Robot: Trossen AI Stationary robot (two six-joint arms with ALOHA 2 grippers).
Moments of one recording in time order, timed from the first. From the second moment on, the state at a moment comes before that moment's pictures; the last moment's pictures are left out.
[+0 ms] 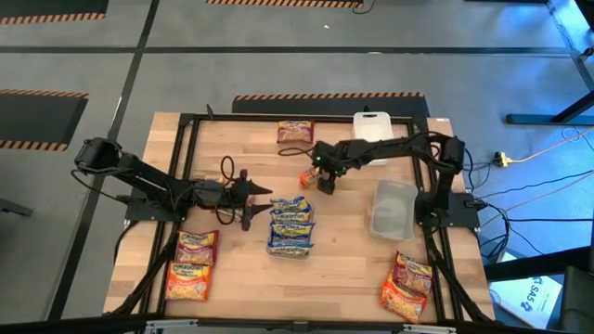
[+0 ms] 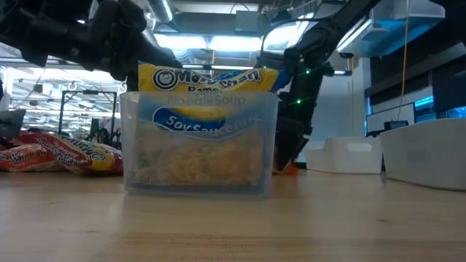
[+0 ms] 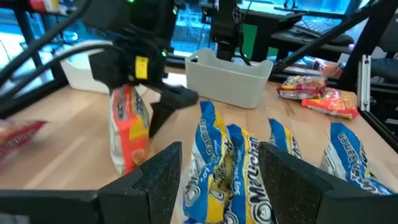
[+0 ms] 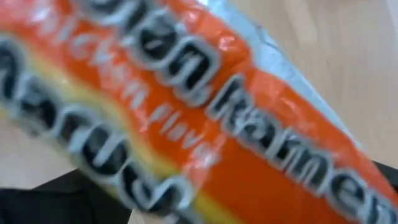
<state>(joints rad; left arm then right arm) -0.18 1.21 0.29 0.76 -0.33 -0.17 -0.30 1.88 1.15 -0.51 0.07 0.07</state>
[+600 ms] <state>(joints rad) 0.13 1.38 0.54 0.39 -0.24 -0.28 -0.29 1.88 1.15 -0.45 0.07 0.04</state>
